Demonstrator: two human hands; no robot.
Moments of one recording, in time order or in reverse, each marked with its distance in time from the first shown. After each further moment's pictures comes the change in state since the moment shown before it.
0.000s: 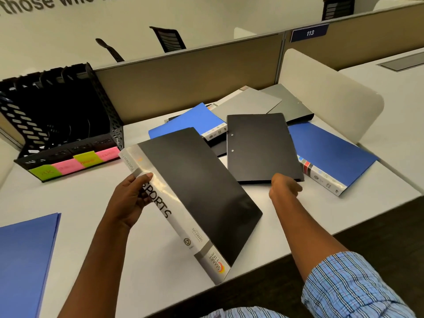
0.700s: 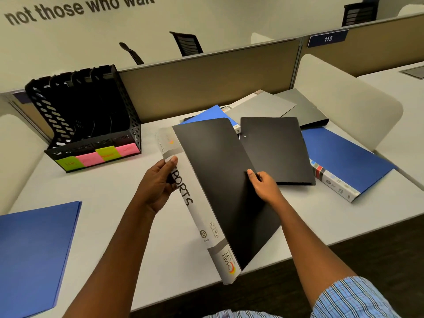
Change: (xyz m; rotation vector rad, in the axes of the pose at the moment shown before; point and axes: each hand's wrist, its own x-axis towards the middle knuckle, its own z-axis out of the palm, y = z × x) left_hand -0.023 0.012 0.038 -0.011 -0.142 0.066; right_hand -0.041 0.035 -0.012 -1.006 -0.791 -0.740
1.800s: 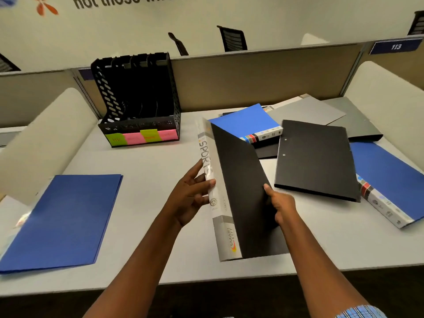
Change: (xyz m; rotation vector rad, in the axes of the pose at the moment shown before) left_hand -0.062 -0.009 -0.035 -0.160 -0.060 -0.111; right_hand -0.027 -0.020 0.073 0.487 0.097 0.476
